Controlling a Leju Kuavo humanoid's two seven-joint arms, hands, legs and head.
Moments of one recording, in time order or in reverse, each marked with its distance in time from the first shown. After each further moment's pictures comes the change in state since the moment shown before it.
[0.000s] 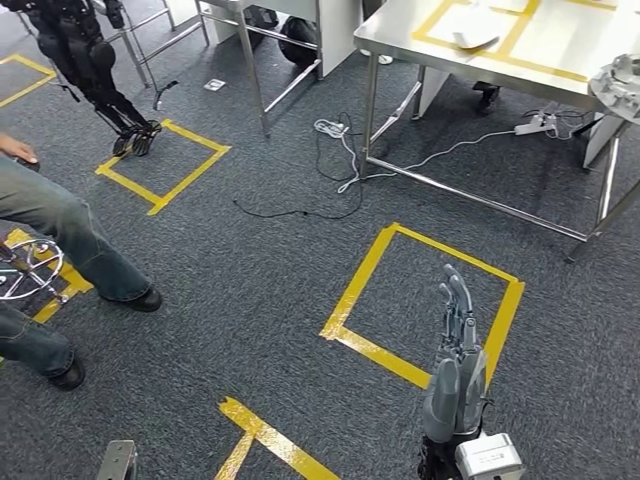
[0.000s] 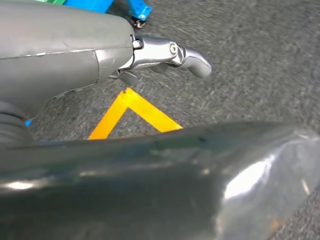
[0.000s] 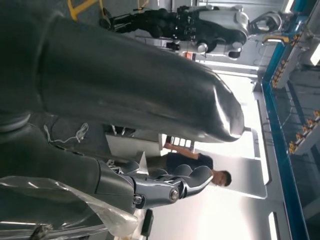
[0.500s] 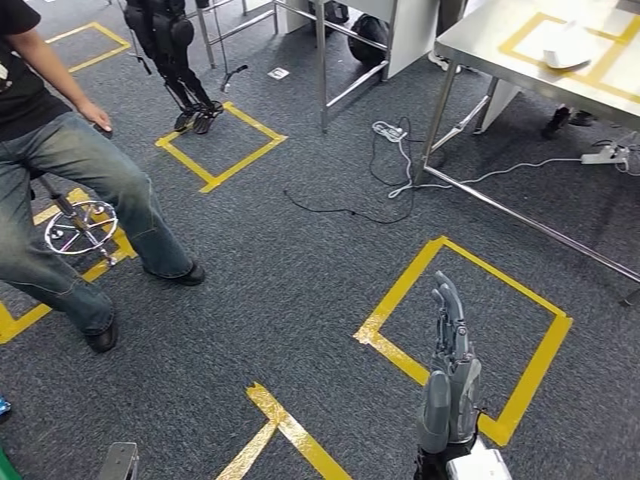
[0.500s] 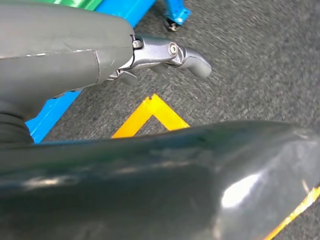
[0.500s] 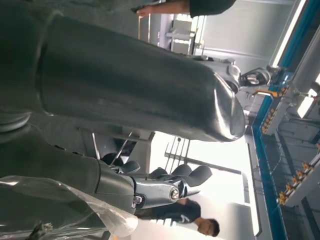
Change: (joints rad) left arm 0.009 -0.008 -0.001 0.000 -0.037 -0.008 0.021; right arm 0.015 0.000 0.017 0.000 0.036 -0.027 -0.019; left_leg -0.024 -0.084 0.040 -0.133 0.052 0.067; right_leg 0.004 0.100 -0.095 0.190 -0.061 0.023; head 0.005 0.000
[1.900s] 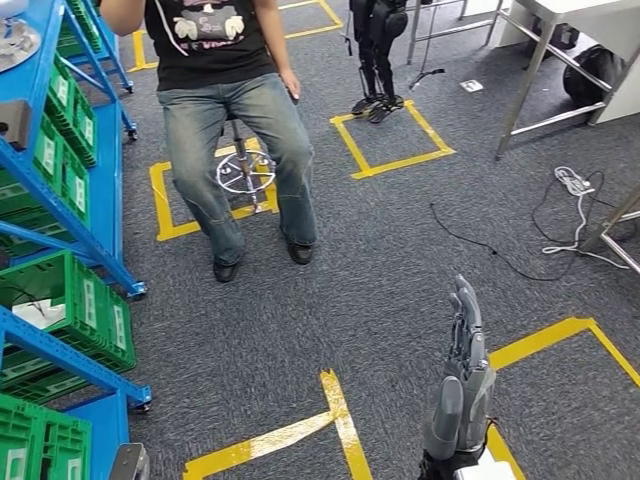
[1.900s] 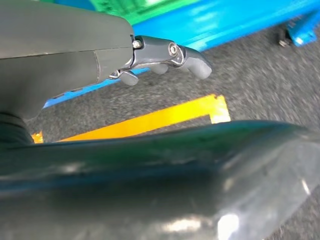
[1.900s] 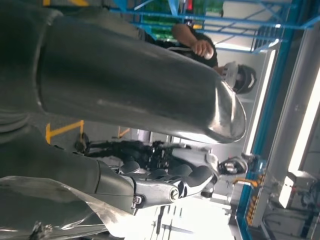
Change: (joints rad) left arm -0.005 -0.028 0.021 0.000 0.041 -0.021 -0.016; right arm 0.030 0.000 0.006 -0.037 0.022 -0.048 0.006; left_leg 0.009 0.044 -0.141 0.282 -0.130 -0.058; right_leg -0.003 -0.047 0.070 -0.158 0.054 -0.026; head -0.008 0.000
